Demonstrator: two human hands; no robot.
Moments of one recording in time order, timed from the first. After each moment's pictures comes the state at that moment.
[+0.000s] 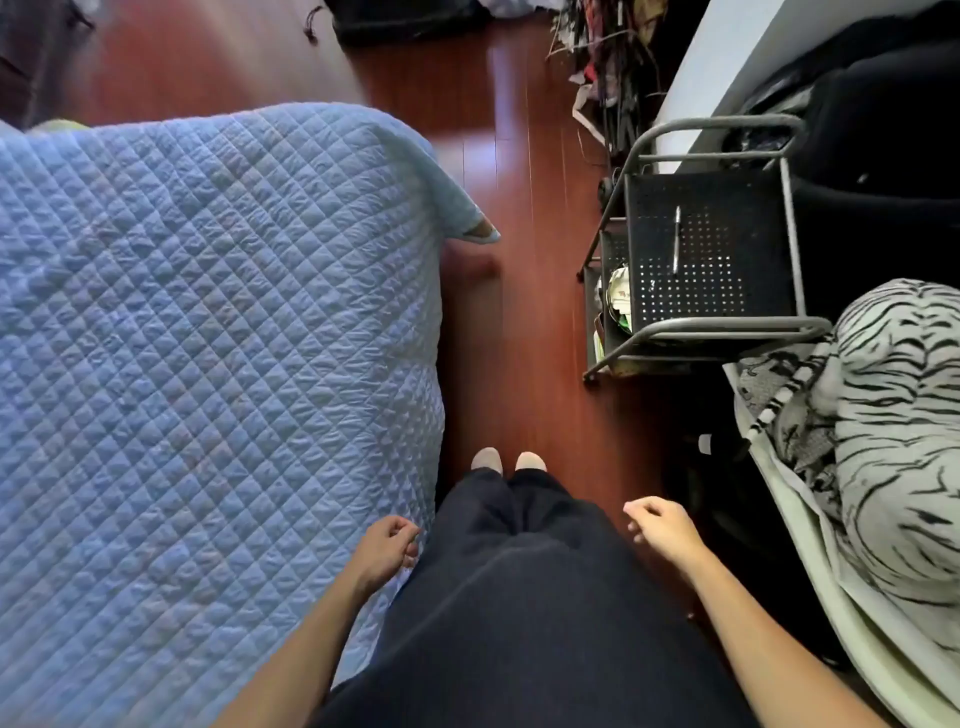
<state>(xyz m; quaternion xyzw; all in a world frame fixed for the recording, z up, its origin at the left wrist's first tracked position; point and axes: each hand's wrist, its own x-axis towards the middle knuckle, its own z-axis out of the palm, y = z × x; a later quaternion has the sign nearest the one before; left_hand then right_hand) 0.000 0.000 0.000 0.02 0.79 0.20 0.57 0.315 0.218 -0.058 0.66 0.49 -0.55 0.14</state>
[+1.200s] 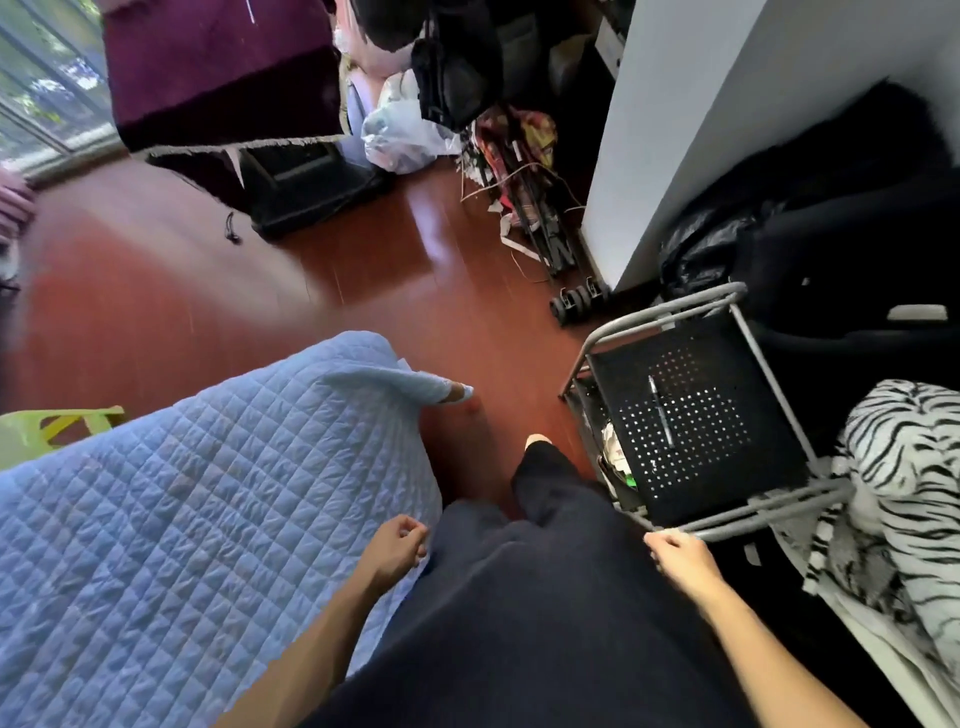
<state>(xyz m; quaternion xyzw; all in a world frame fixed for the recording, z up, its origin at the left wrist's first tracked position) -0.251 0.405 0.000 0.24 0.81 0.05 0.54 0.140 0.485 -0.065 0.76 0.37 -0.53 0.06</state>
